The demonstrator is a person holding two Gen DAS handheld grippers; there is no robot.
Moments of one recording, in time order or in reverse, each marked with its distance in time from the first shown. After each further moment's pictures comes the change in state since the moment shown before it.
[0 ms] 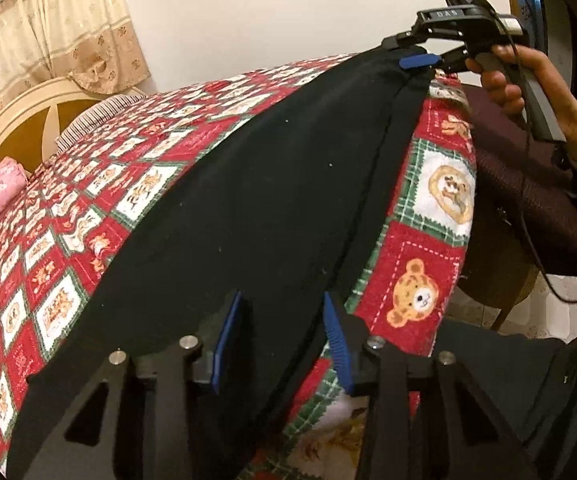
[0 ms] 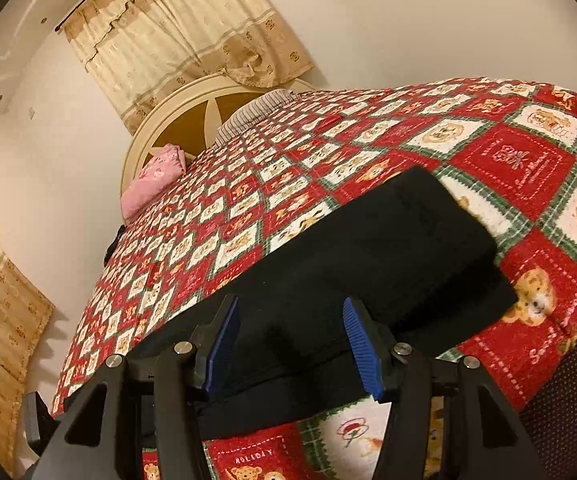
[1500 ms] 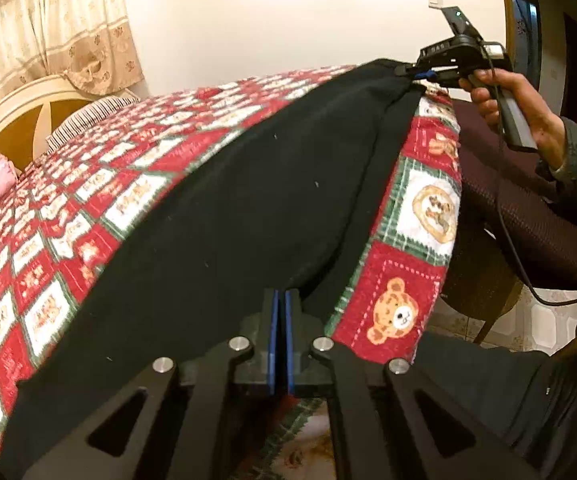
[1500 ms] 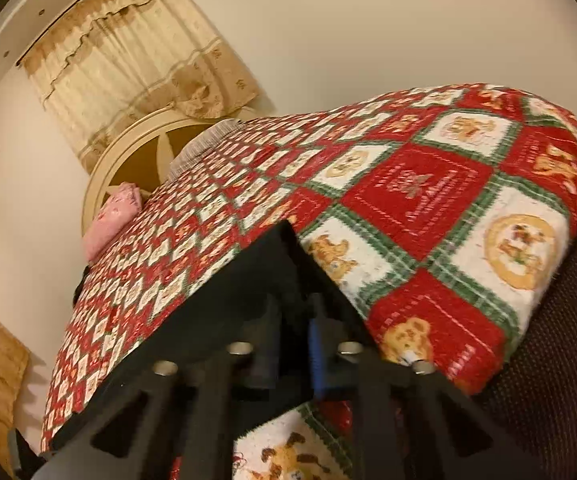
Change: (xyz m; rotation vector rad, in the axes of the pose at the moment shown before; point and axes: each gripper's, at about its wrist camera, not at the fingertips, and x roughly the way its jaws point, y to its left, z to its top) left arm -0.008 0.008 0.006 -0.032 -0.046 -0.063; right arm -0.022 -0.054 0.017 0.099 -0.088 -0.125
